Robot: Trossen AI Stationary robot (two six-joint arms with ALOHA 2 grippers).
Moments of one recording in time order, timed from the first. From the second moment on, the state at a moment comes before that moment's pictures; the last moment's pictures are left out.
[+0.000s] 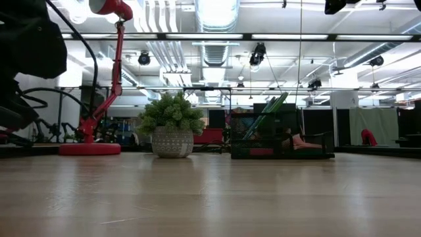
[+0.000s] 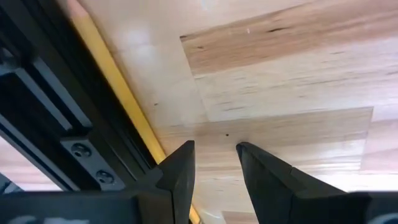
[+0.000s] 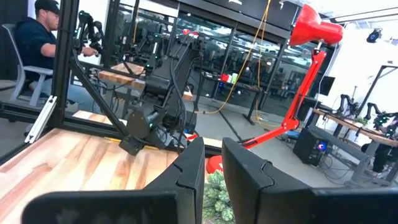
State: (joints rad) left arm -0.39 1.28 0.47 -0.92 0.36 -1.67; right arm 0.32 0.73 0.45 0.37 0.39 -0.31
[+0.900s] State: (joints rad) left arm -0.42 1.65 0.66 -1.18 0.54 -1.59; right arm 0.32 0.73 0.45 0.37 0.39 -0.31
